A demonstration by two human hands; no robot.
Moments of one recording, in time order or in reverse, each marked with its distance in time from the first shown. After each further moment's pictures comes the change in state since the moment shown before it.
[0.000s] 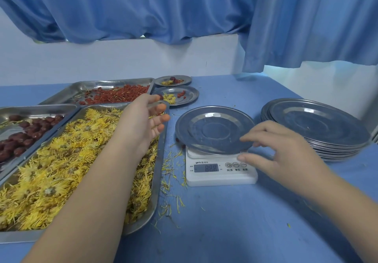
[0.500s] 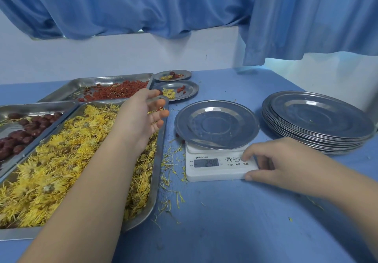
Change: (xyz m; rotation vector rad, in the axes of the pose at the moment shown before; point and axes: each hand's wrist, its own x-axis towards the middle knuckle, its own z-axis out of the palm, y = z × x) left_hand 0.001 -0.002 0.001 0.041 -0.004 -0.001; right_hand -0.005 0.005 -0.007 -0.211 -0.437 0.123
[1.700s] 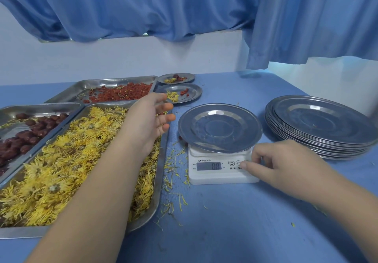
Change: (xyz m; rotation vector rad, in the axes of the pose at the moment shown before) left_hand 0.003 -0.004 0.000 0.034 -0.033 0.017; right_hand 0.004 -0.004 0.010 0.001 0.198 0.088
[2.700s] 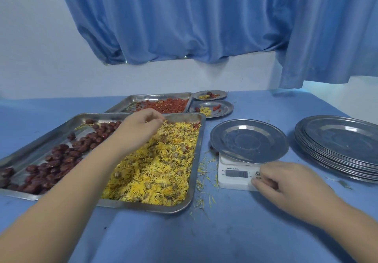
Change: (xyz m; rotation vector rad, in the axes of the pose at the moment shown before) left_hand -0.031 0.045 -0.106 1.017 0.031 0.342; right_hand -0.006 -0.026 0.017 -0.026 0.200 -0.393
